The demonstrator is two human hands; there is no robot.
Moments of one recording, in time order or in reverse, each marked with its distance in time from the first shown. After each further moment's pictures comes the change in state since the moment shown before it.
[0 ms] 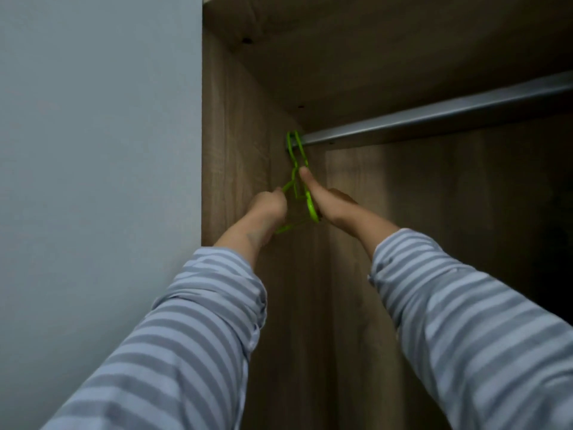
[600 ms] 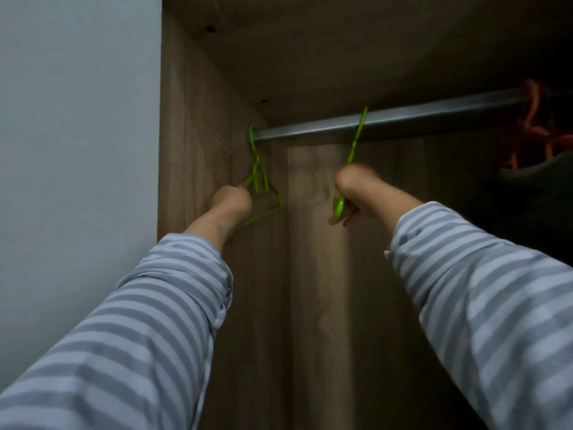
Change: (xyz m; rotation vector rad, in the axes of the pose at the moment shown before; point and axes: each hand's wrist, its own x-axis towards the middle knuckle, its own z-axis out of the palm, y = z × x) left_hand 0.004 -0.001 0.004 0.345 0.065 0.026; right_hand -0.034 0.000 -0.073 -0.088 0.149 0.357
